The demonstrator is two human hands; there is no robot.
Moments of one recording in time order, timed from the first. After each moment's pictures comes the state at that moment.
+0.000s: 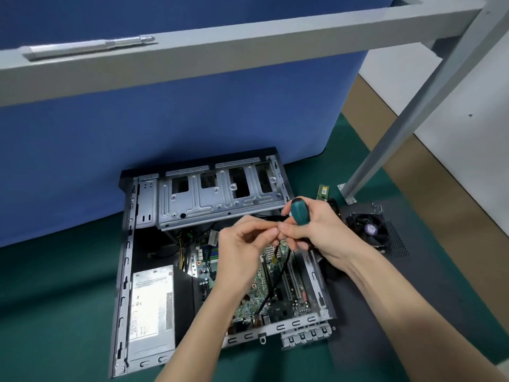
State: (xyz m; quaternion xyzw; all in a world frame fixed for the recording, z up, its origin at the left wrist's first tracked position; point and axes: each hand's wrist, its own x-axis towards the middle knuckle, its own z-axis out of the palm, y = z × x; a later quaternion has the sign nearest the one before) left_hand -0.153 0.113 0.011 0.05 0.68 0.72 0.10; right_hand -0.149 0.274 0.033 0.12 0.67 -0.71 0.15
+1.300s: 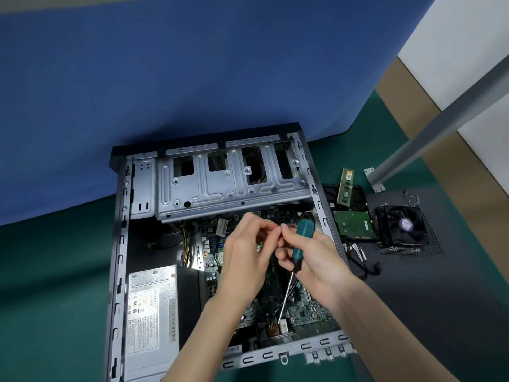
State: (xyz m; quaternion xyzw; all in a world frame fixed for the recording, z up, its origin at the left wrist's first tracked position) left_hand -0.169 0.093 -0.049 0.15 0.85 0.50 0.01; right_hand -0.146 0.218 -0.033 0.33 0.43 -0.83 0.14
